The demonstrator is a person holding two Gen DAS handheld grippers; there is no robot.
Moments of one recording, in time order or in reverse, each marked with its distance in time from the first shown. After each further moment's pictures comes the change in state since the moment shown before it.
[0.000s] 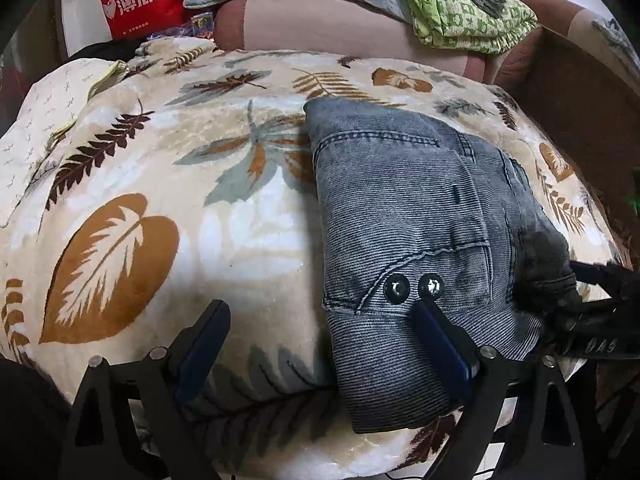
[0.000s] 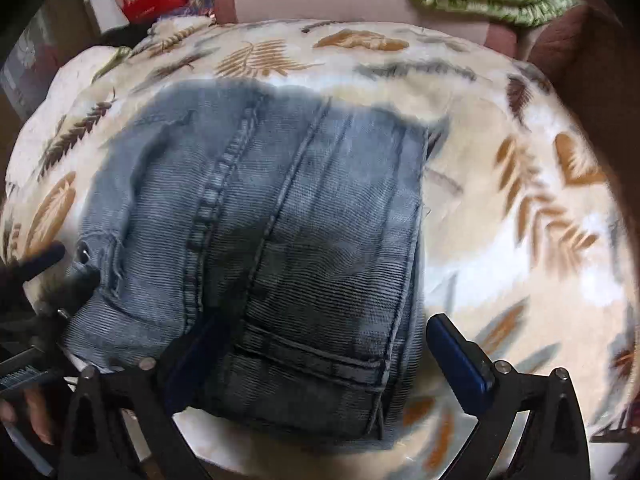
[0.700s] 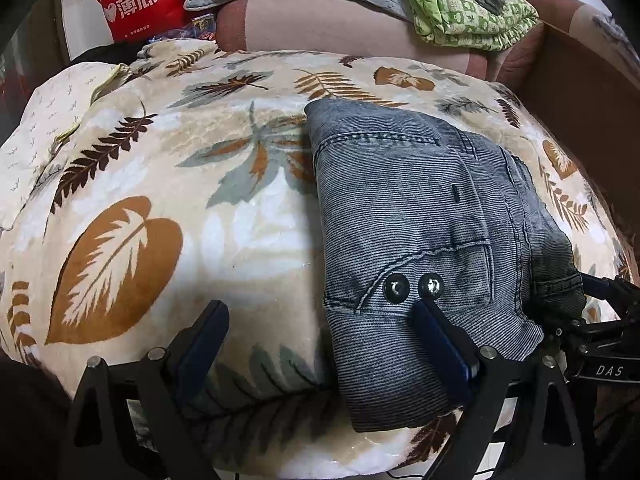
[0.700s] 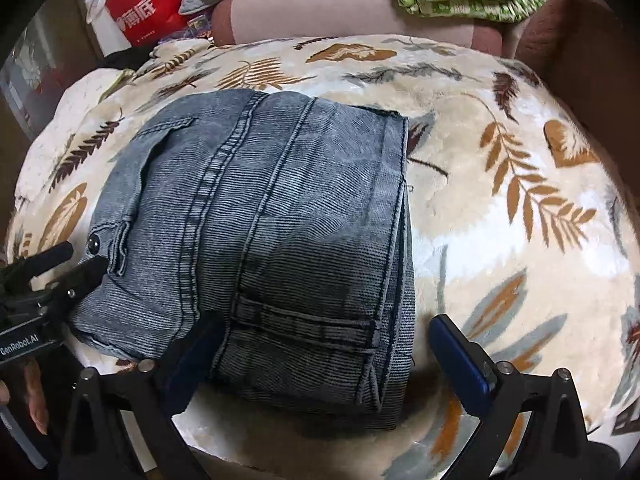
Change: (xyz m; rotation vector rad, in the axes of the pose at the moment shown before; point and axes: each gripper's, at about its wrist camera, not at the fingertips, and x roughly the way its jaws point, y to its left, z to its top) left arm 0.000 -0.001 0.001 0.011 0.008 0.018; right arm -0.006 -0.011 -0.014 0.025 -0.055 0.021
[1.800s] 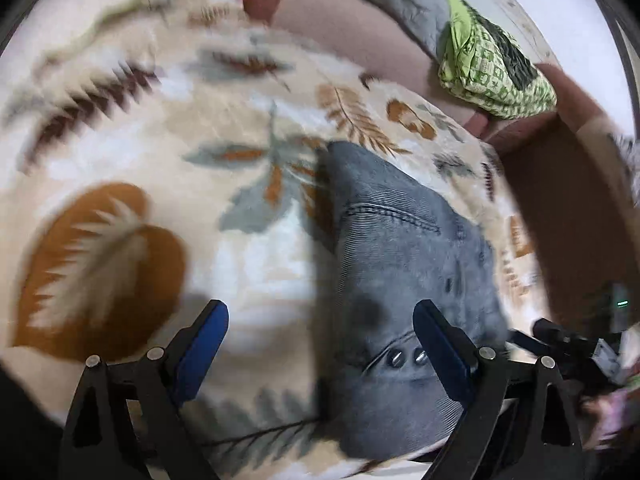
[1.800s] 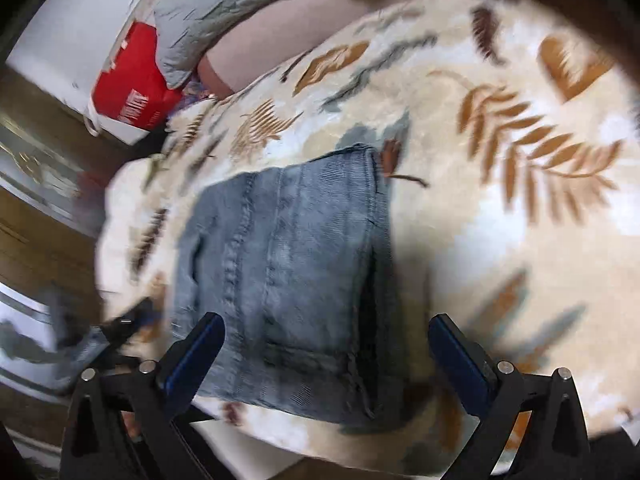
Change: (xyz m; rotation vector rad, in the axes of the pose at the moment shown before) left arm 0.014 0.063 0.044 -0.311 0.111 -0.324; right arm -0.020 -0.065 0.027 0.326 0.047 0.422
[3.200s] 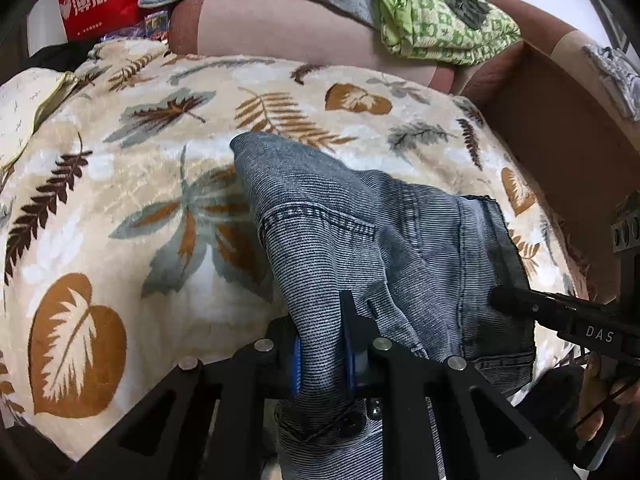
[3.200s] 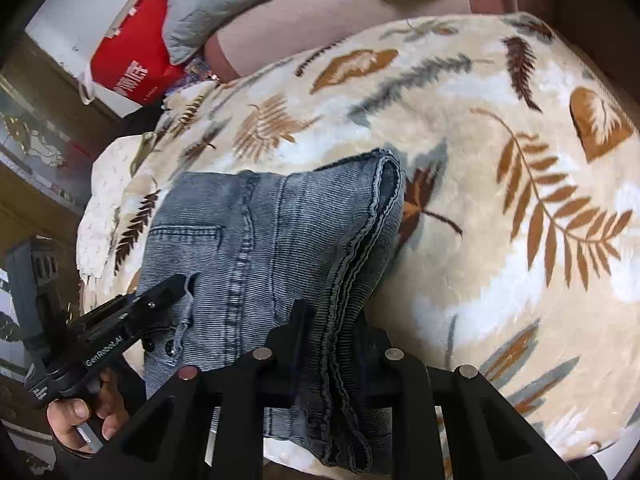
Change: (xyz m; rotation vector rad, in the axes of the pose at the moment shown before) left arm 0.009 -0.089 0.003 0.301 -0.044 0.141; right arm 0.011 0.052 0.017 -0.128 0.005 -0.152
